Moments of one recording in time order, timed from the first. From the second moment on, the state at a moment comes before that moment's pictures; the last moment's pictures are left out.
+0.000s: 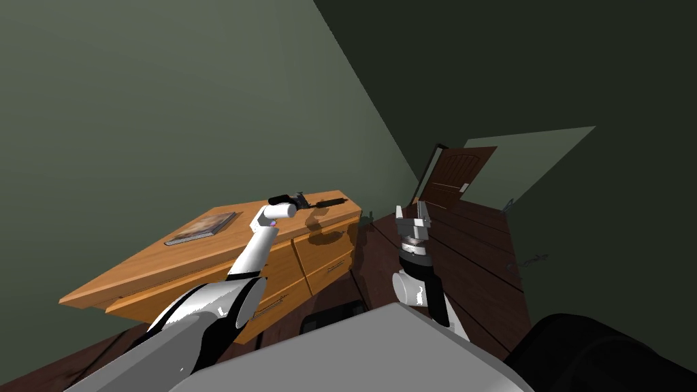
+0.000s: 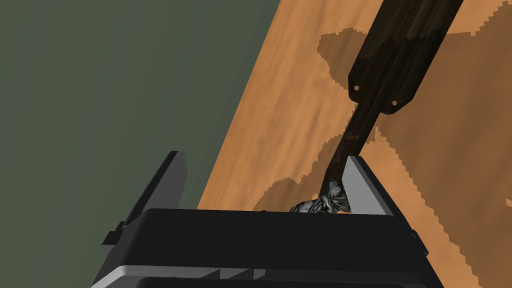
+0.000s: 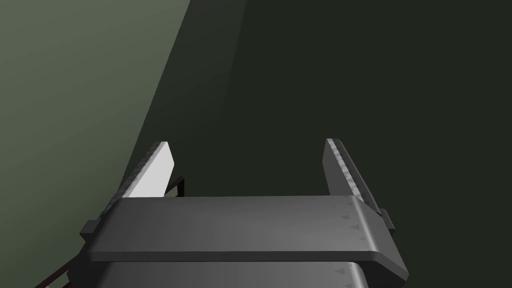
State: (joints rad) left arm -0.73 0.20 0.12 -1.32 0.25 0.72 0.47; right arm 0.52 0.03 -0.07 -2.33 -0.12 -0.58 -0.07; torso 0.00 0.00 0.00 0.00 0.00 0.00
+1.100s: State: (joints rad) left arm -0.99 0.23 0.09 -1.04 0.24 1.02 0.48; right arm 0.52 0.03 -0.06 -2.33 -0.12 -0.58 -0.07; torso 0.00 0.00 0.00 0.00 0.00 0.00
